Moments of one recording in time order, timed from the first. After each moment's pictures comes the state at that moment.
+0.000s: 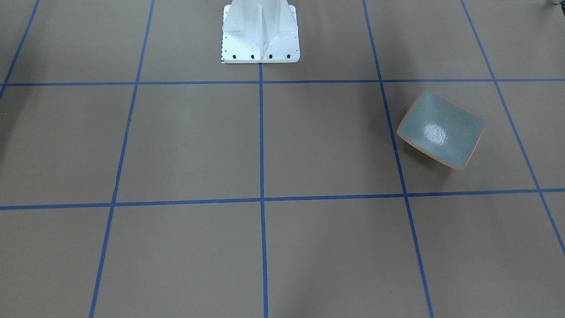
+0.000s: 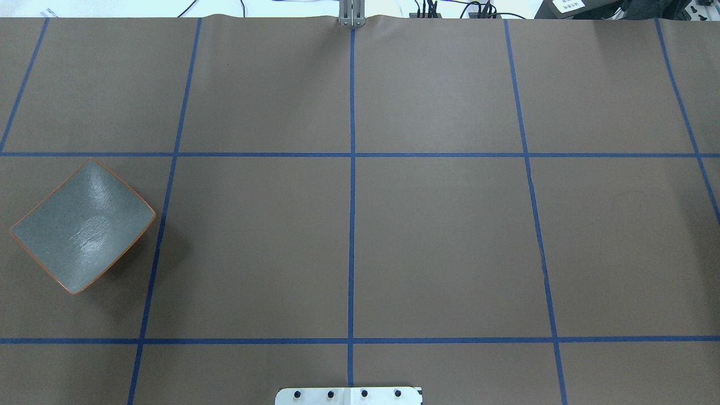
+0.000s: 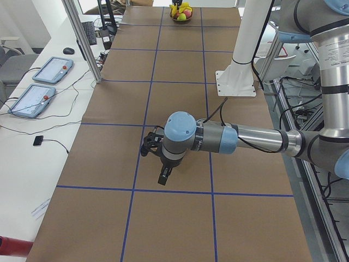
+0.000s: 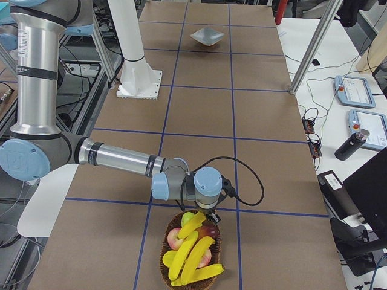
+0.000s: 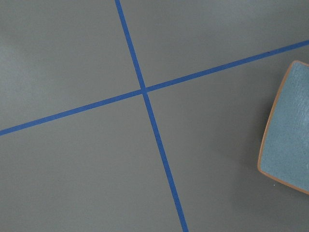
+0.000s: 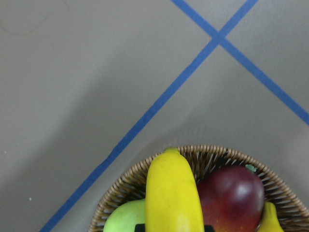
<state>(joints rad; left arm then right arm) -1.68 -1.35 -1.92 -1.59 -2.40 0.27 1.56 -1.67 1.50 -1.34 2.36 -0.60</state>
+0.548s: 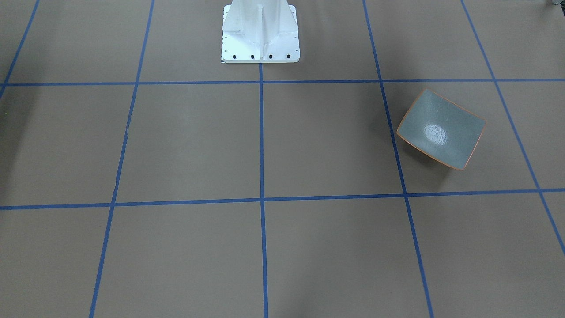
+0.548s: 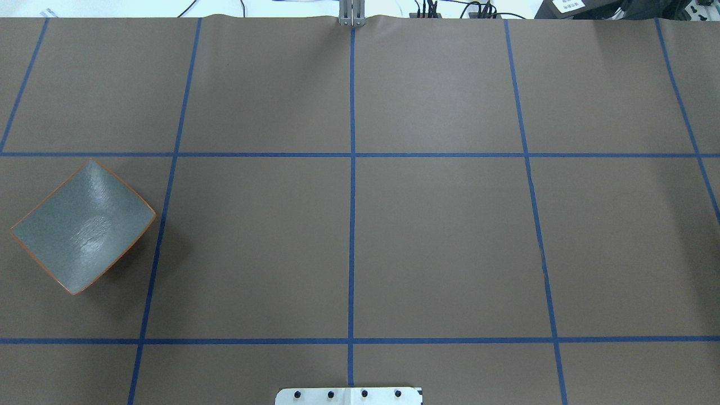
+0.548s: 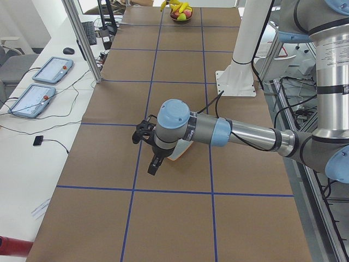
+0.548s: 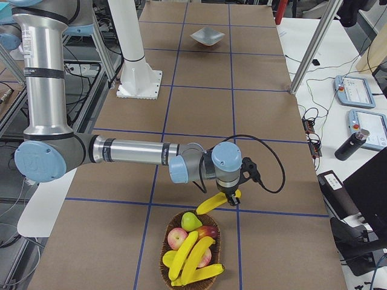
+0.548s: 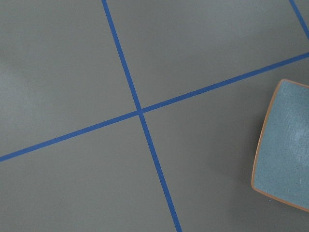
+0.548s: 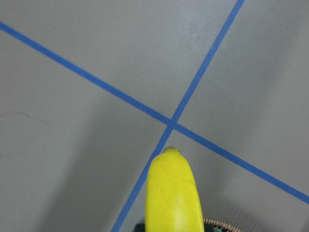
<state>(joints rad) -1.68 -1.42 -1.93 -1.61 -2.40 0.26 1.58 -1.56 1.59 -1.34 2.40 -0.16</state>
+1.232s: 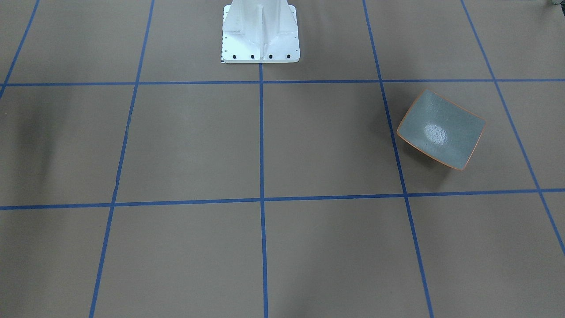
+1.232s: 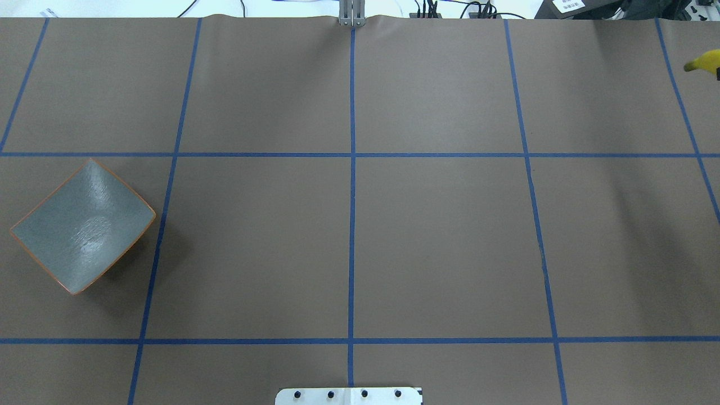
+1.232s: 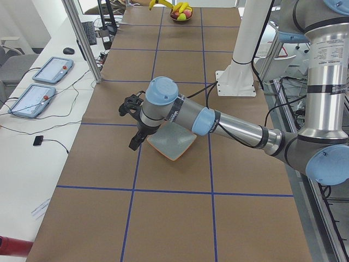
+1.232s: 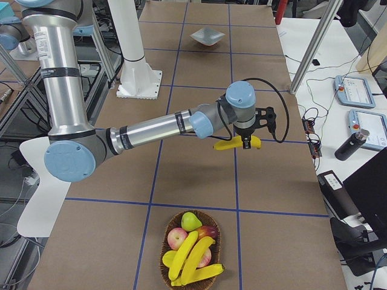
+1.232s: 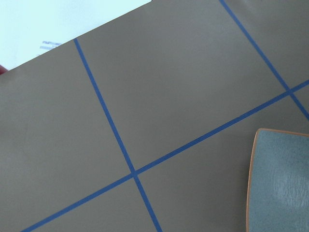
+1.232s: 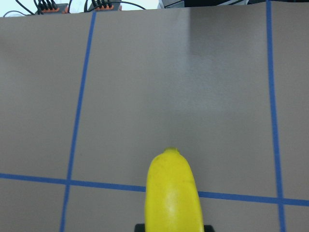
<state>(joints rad) -1.63 -1.53 -1.93 -1.78 -2.46 0.13 1.45 -1.41 1.76 -1.32 2.43 0.53</state>
